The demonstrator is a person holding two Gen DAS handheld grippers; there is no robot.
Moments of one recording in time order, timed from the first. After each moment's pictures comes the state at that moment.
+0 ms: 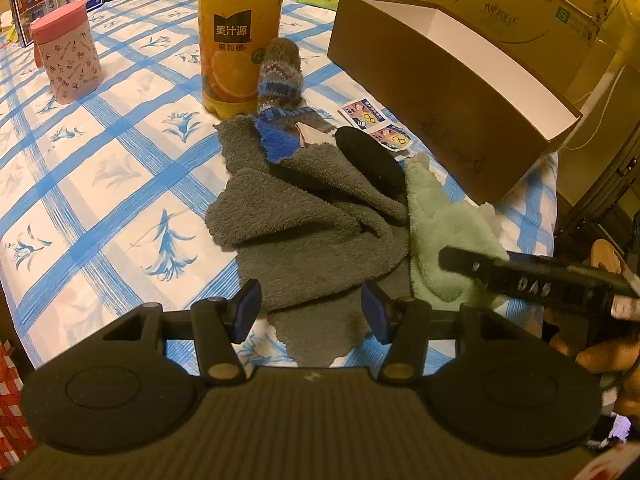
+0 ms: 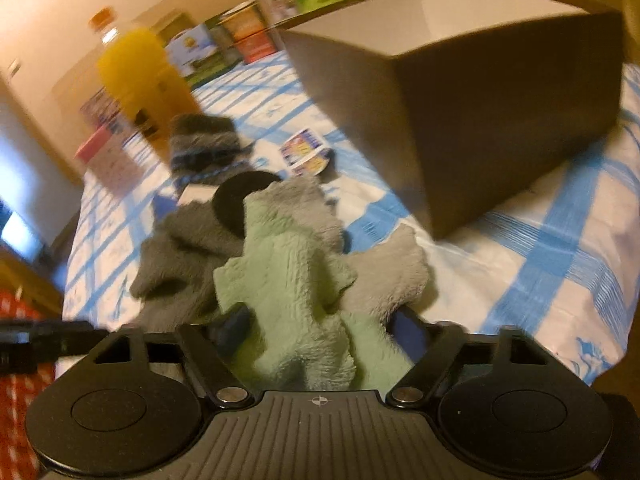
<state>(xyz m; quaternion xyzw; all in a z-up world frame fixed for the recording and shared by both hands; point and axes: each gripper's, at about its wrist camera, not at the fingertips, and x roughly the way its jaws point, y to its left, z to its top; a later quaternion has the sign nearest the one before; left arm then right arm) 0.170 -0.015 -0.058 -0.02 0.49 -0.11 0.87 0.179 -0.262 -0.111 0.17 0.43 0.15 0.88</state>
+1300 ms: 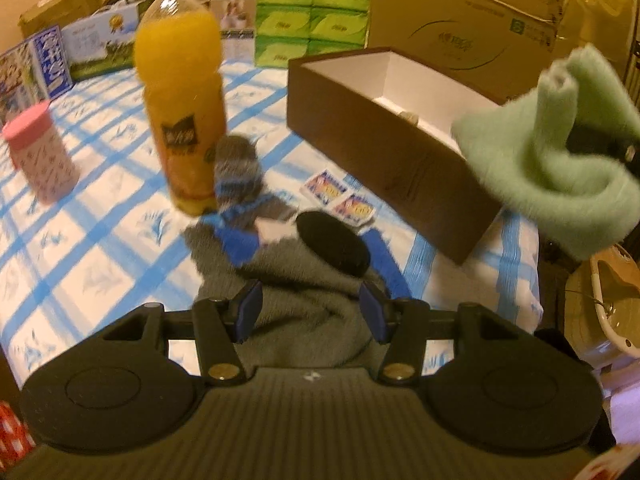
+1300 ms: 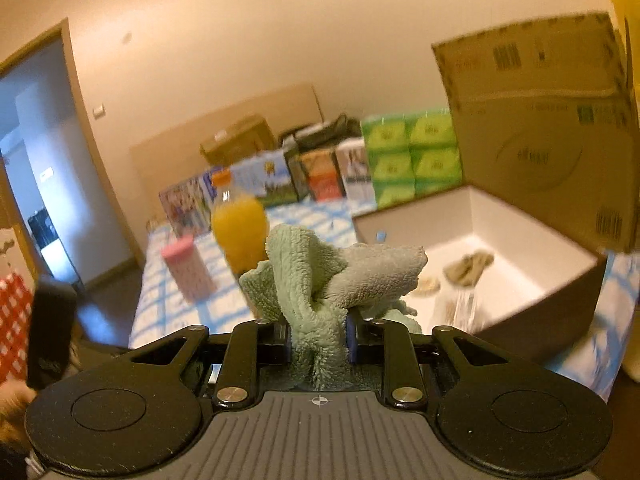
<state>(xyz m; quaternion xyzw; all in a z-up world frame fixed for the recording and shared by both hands) 0.194 -0.051 -0.018 0.04 0.41 -0.15 0.90 0.143 -0.290 0.040 0.13 0.23 0.19 0.94</state>
